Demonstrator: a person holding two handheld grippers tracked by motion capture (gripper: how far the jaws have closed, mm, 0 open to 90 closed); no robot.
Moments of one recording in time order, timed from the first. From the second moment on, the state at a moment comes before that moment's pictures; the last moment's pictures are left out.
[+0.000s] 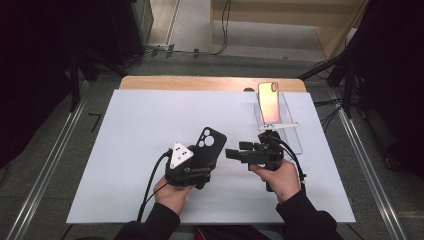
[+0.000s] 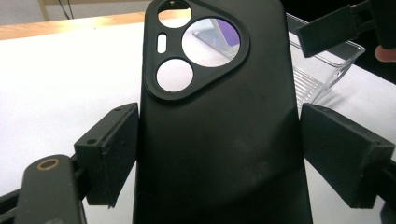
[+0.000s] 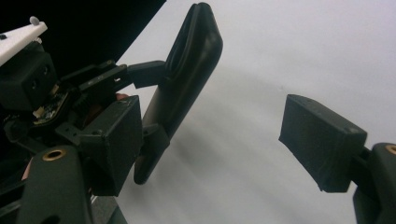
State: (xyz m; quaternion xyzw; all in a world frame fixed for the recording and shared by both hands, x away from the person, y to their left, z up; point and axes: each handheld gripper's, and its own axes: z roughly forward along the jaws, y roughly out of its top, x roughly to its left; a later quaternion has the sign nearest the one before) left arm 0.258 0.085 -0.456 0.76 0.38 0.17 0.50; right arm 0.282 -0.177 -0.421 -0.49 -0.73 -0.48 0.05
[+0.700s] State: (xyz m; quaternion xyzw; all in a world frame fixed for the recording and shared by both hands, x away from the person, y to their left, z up) left arm 0.252 0.082 -0.455 0.76 0.37 0.18 0.51; right arm 0.303 -0.153 -0.419 -0.48 -0.72 -0.50 0.06
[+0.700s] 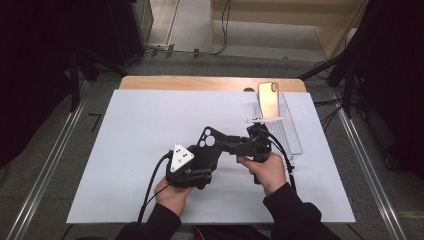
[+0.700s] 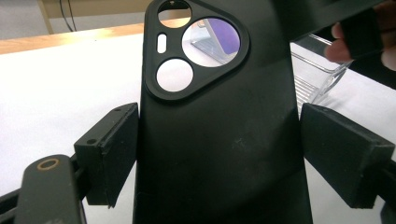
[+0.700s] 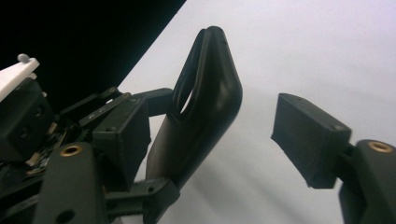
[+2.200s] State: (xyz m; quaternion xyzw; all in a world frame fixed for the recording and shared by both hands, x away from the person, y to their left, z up) left arm 0.257 0.084 -0.431 0.79 0.38 0.08 0.48; right arm 0.309 -0.153 -0.391 -0.46 -0.72 -0.52 0.09
